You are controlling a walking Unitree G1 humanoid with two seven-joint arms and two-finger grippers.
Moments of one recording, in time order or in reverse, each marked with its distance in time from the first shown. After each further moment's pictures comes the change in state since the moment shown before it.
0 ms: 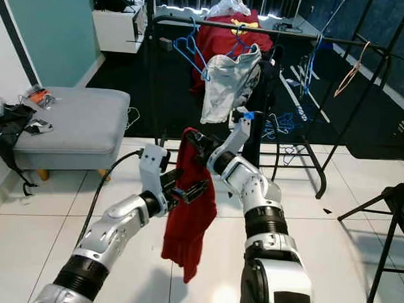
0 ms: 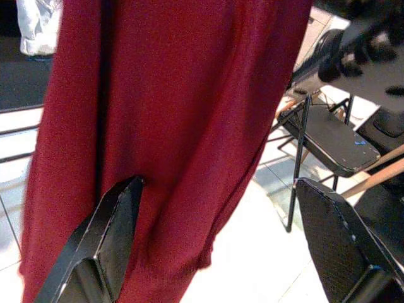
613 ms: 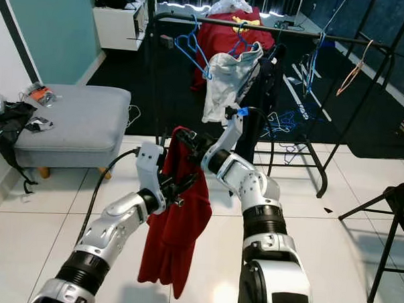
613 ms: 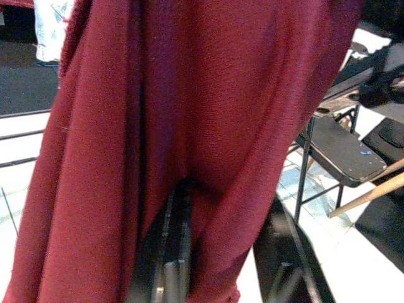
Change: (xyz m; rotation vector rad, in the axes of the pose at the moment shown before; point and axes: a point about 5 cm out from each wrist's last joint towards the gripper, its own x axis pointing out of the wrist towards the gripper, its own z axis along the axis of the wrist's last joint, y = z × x) left arm -0.001 0.011 0.002 0.004 -0.030 0.023; right arm 0.001 0.008 -0.002 0.002 0.042 0.038
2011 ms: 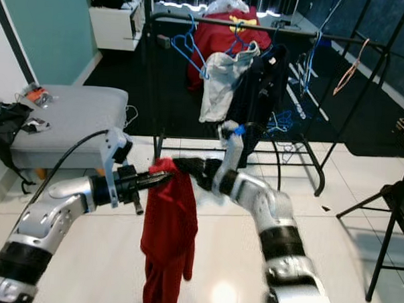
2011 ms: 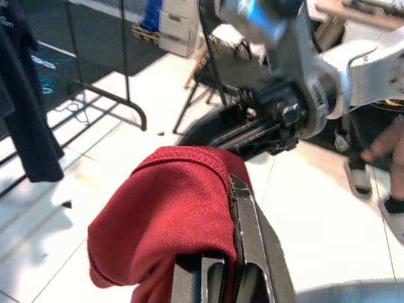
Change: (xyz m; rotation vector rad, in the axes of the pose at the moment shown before) left arm -0.062 0.031 0.059 0.262 0.133 -0.485; right arm -0.076 -0.057 -0.037 -0.420 0.343 -0.141
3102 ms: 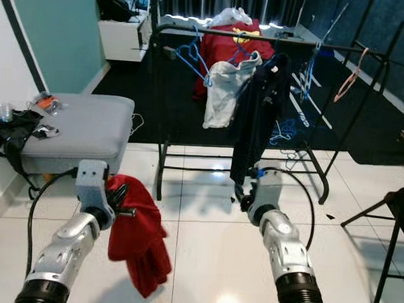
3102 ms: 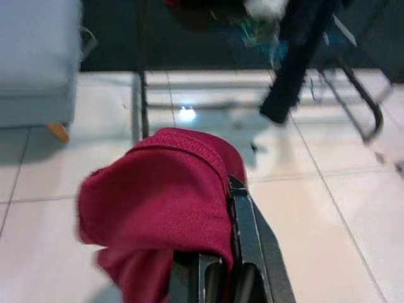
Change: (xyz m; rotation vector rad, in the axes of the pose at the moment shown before) left arm -0.011 0.005 -0.096 -0.234 0.115 0.957; right arm -0.016 -0.031 -0.028 -0.121 -0.173 -0.568
